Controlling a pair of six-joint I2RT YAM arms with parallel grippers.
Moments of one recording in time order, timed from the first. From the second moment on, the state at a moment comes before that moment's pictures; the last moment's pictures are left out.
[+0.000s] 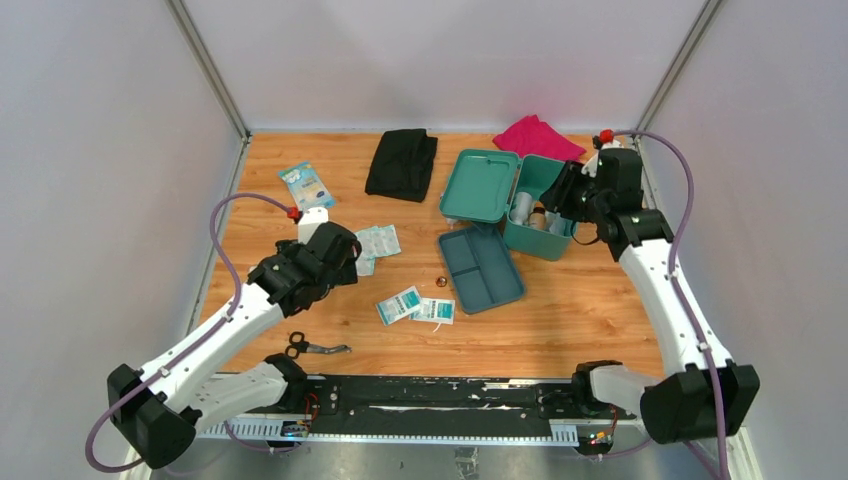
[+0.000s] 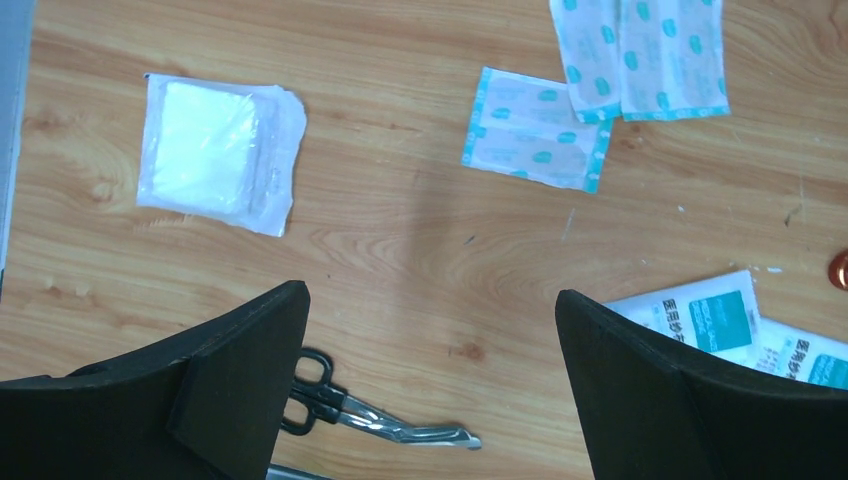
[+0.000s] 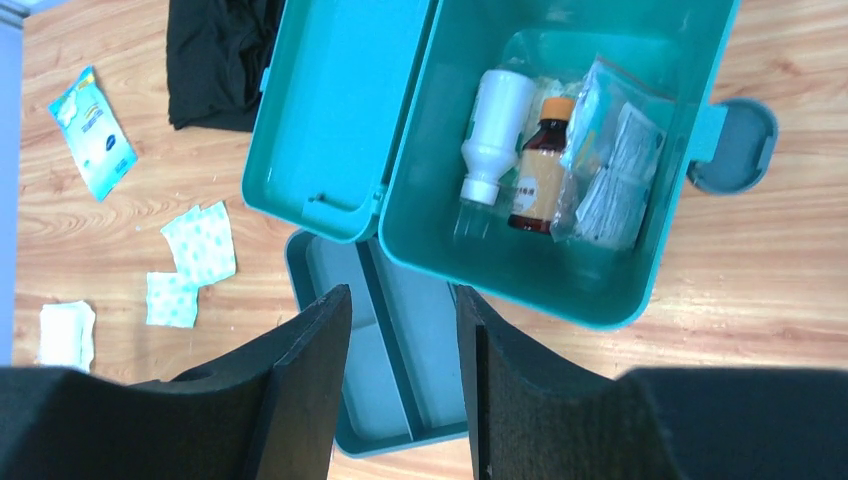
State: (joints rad) left arm -0.65 0.97 0.86 -0.87 -0.62 -0.64; right arm 0.12 1.17 1.16 -0.54 -0.13 0.39
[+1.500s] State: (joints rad) left arm 0.36 1.48 0.77 -0.37 -0.17 -0.57; right arm 0.12 1.00 0.96 -0.61 -0.36 0.40
